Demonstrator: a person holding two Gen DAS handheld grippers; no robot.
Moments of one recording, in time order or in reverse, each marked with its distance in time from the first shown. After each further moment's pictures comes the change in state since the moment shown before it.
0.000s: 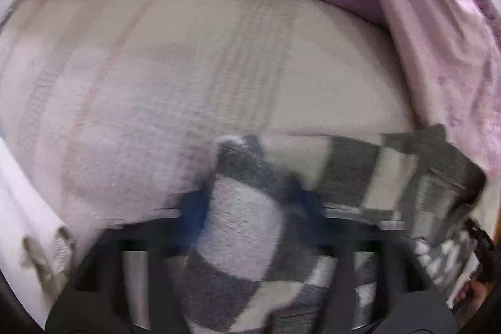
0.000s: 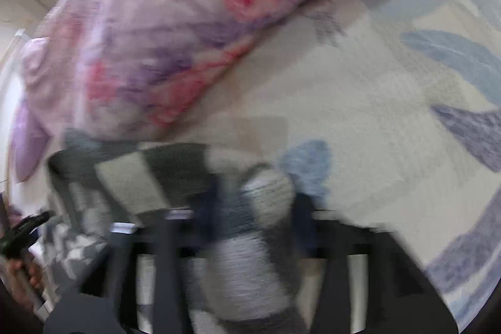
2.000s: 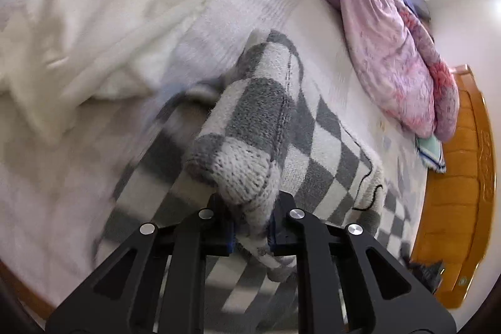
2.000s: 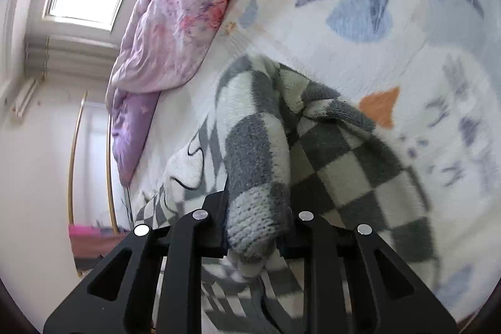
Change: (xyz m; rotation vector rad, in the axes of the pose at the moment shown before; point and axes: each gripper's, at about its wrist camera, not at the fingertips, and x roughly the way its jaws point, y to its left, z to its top) left arm -0.202 0.126 -0.314 -0.270 0.006 -0.311; right arm -0.203 -0.069 -0.262 0.367 0.002 0.393
